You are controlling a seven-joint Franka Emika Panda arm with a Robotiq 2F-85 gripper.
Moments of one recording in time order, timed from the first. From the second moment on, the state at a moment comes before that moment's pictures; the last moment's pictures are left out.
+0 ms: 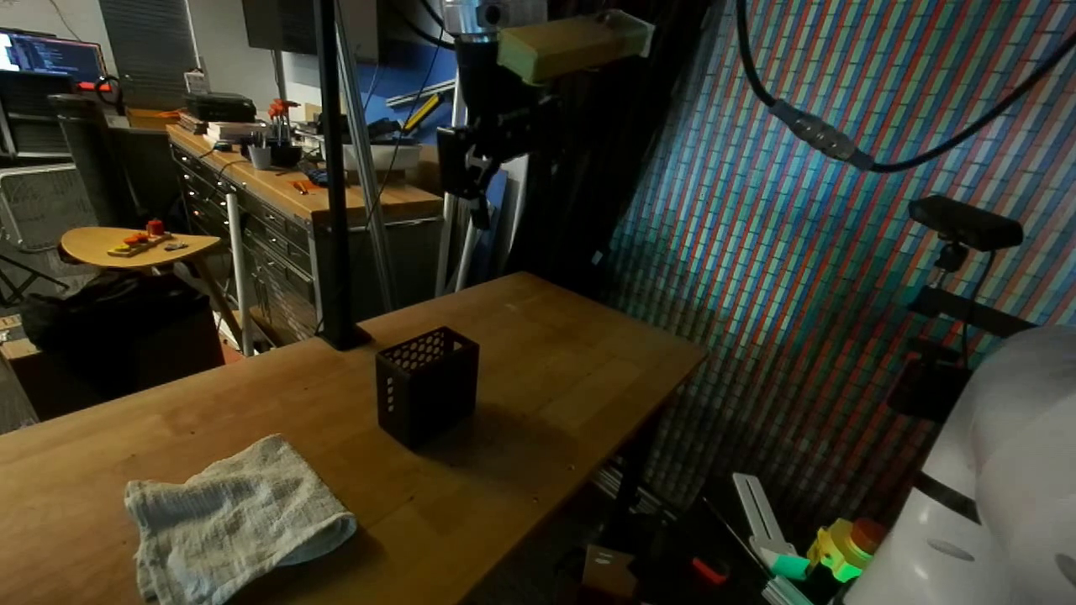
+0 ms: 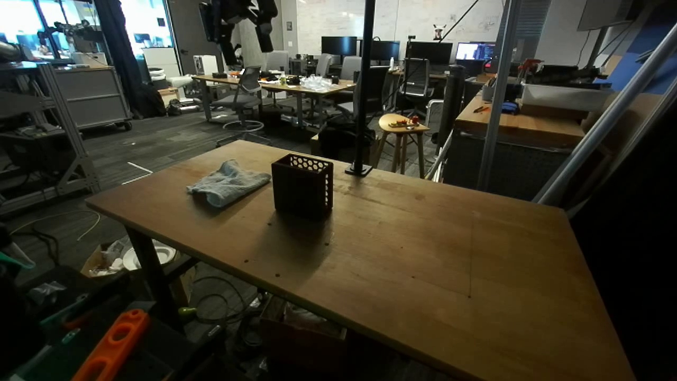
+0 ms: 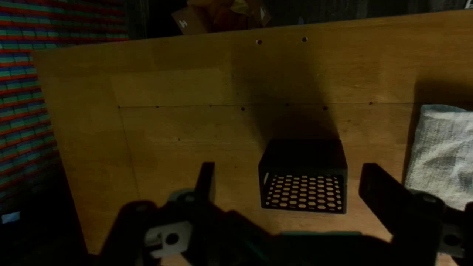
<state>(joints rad) 0.00 -0.31 0.14 -2.19 -0.26 1.84 0.25</state>
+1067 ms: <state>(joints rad) 0.17 0.21 0.21 -1.75 -0.25 2.00 0.48</state>
